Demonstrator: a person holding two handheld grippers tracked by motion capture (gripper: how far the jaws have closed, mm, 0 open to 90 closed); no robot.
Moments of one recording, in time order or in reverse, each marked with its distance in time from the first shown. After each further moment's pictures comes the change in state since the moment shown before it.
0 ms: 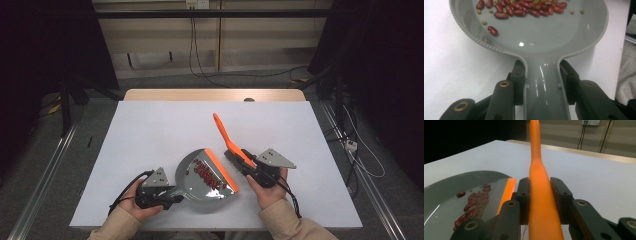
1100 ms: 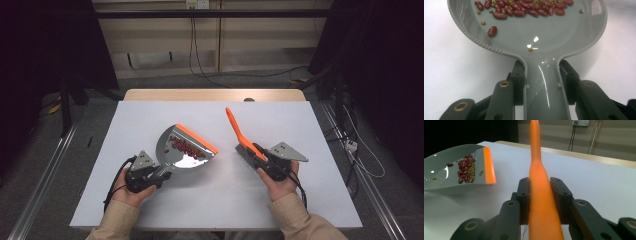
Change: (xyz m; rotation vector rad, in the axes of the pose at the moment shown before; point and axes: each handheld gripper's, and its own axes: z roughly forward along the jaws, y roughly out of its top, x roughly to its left) left arm 0.039 0.002 -0.016 -0.094 0.280 -0.164; right arm -0.032 0.006 -0.006 0.003 -0.045 0.007
